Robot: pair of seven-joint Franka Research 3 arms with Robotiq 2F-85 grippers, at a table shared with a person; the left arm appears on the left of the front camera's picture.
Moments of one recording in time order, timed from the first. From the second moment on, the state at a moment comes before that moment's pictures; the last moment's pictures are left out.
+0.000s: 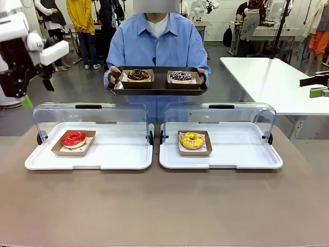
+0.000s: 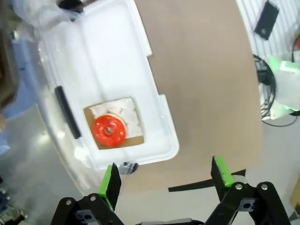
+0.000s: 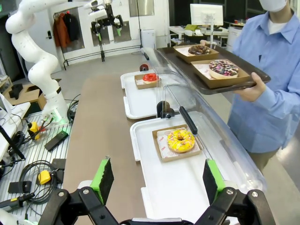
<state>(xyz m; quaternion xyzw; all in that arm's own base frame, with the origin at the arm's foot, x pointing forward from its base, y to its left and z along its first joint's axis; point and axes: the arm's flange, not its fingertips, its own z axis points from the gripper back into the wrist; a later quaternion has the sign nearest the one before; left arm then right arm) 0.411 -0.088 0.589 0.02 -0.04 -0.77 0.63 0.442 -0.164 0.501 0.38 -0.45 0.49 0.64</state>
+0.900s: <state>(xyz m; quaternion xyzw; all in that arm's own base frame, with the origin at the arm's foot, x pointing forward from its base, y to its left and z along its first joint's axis) 0.419 -0.078 0.558 0.01 -0.02 -0.77 0.64 0.442 -0.164 0.501 0.38 -0.45 0.49 0.64</state>
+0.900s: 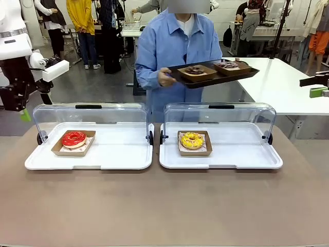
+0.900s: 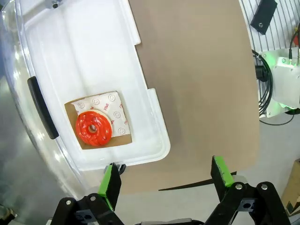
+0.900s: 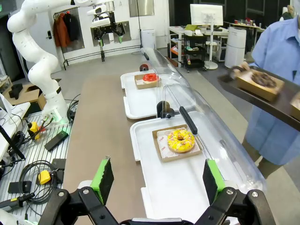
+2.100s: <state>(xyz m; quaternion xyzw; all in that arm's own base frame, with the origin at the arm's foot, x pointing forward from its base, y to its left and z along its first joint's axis) 0.418 0.081 0.514 -0.18 -0.43 -0.60 0.66 0.442 -0.164 0.501 0.38 -0.45 0.49 0.64</state>
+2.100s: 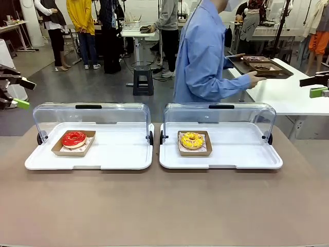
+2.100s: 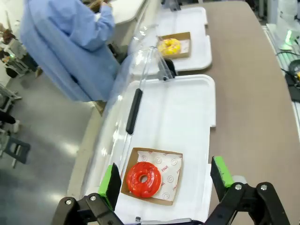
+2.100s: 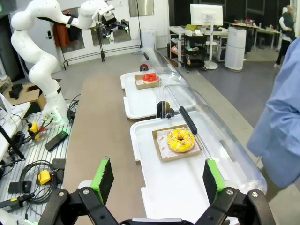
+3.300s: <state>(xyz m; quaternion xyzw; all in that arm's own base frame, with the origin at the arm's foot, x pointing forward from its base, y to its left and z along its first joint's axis) 0.399 0.176 0.472 -0.34 -0.49 -0.50 0.63 0.442 -0.164 0.501 0.38 -0.45 0.49 0.64</state>
